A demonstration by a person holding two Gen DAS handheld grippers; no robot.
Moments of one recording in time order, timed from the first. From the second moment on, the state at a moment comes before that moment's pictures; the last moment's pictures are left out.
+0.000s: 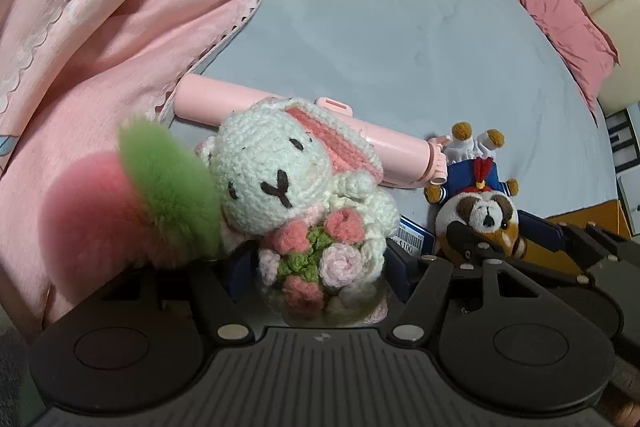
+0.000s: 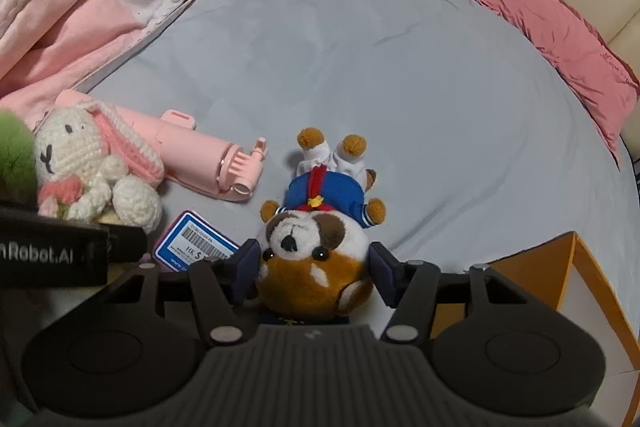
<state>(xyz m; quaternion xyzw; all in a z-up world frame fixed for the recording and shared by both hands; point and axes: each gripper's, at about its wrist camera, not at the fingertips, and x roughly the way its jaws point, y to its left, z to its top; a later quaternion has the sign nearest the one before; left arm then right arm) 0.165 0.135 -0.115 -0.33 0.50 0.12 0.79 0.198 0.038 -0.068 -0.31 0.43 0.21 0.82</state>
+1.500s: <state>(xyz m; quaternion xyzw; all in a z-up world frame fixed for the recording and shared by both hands) 0.117 0.014 0.040 -0.15 0.43 -0.16 0.88 0.027 -0.170 0.097 -0.04 0.32 0.16 0.93</state>
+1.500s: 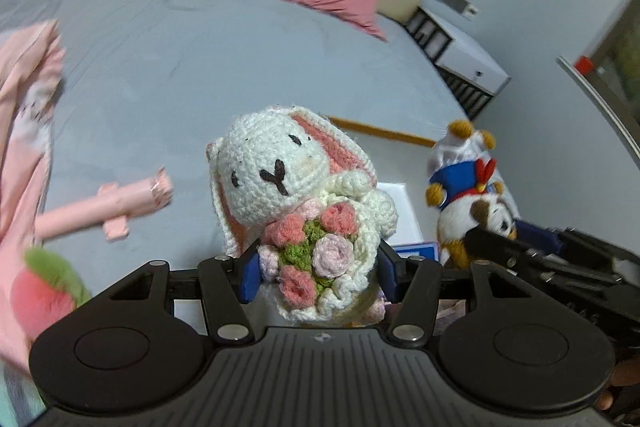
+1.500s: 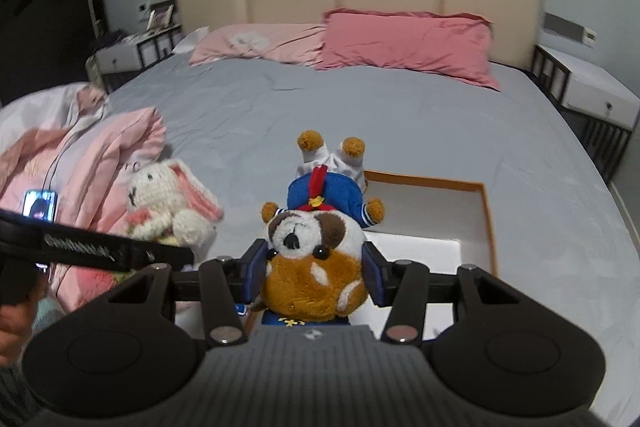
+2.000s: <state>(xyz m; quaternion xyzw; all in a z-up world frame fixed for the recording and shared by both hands) 0.166 -0.087 0.024 0.00 0.48 -0.25 0.84 0.046 -0.229 0.075 0.01 0.34 0.12 0.93</state>
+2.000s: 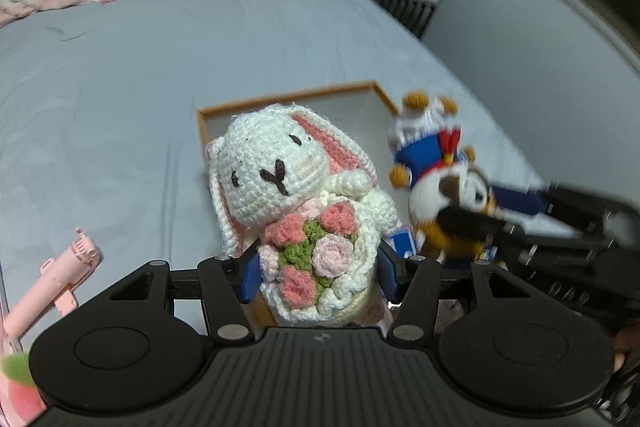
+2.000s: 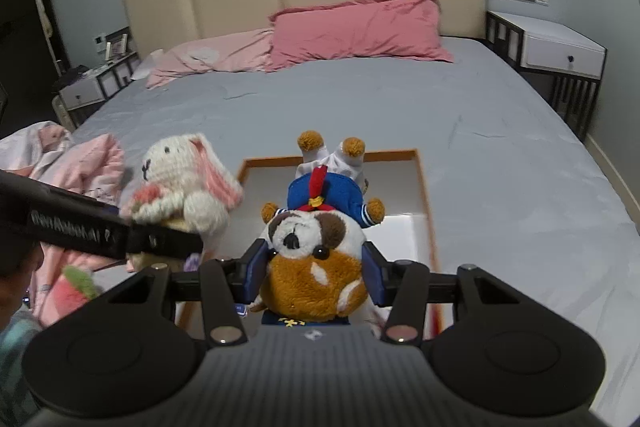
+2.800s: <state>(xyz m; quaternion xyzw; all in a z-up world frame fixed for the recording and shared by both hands) 0.194 -0.169 -0.058 0.28 0.55 -0.26 0.74 0.121 -0.225 -0.002 -0.05 0.49 0.19 0.85</state>
